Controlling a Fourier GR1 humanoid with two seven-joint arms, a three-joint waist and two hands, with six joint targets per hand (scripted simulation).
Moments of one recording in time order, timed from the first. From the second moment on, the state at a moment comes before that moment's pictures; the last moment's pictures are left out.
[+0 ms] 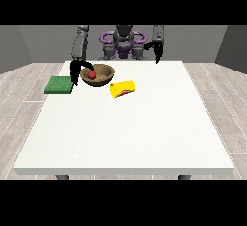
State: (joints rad) left arm -0.17 0.03 -0.18 -1.35 -0.14 0.16 -0.28; right arm -0.31 -0.15 -0.27 -0.74 -0.20 0.12 -0.47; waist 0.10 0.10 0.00
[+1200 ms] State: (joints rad) left arm -0.17 0.07 -0.17 -1.46 -0.12 0.09 -0.24; right arm -0.33 -0.09 -0.37 -0.70 -0.33 -0.02 -0.46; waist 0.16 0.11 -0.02
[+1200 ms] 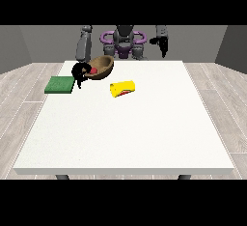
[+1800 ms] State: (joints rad) left arm -0.09 0.08 -0.11 -1.38 -0.10 0.08 -0.25; right arm -0.40 -0.31 -0.36 -0.74 -0.35 -0.06 -0.08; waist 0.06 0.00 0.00
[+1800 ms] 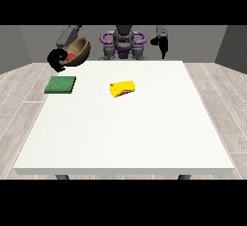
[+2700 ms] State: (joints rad) left arm -0.13 0.03 -0.13 -1.35 -0.15 0.10 -0.42; right arm -0.48 -0.58 -0.50 -0.56 -0.46 0.12 -0.13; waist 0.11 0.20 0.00
